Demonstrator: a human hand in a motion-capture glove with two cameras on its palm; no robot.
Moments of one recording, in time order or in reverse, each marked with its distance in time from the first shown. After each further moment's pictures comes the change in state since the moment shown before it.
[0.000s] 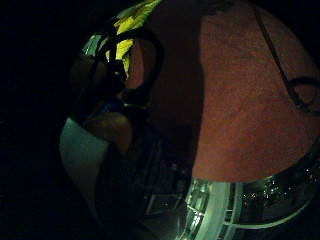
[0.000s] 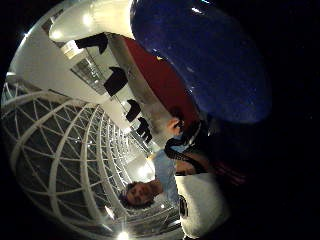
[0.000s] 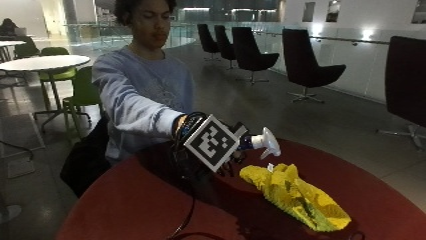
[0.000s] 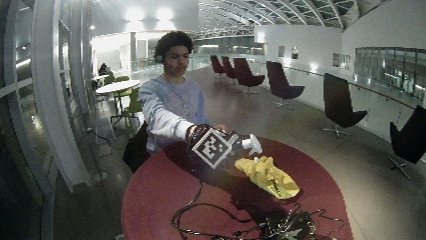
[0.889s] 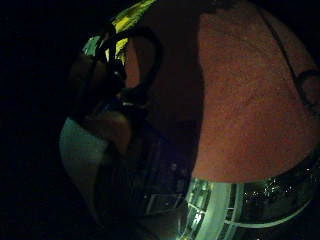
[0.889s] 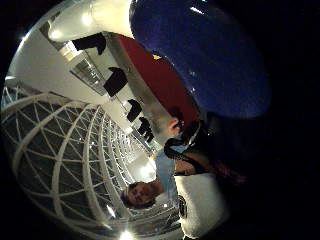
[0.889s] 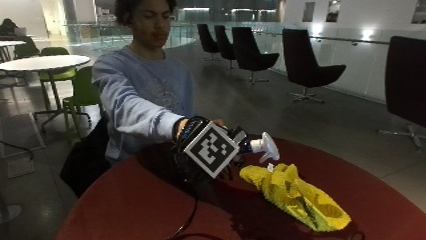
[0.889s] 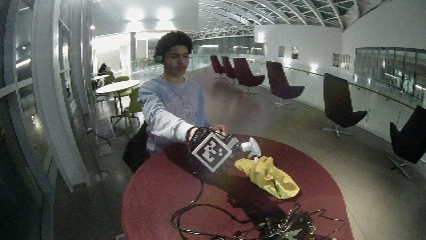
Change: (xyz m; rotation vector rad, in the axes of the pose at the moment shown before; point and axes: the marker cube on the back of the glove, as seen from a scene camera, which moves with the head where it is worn) arm 0.009 -0.013 0.009 0.045 0.013 -0.001
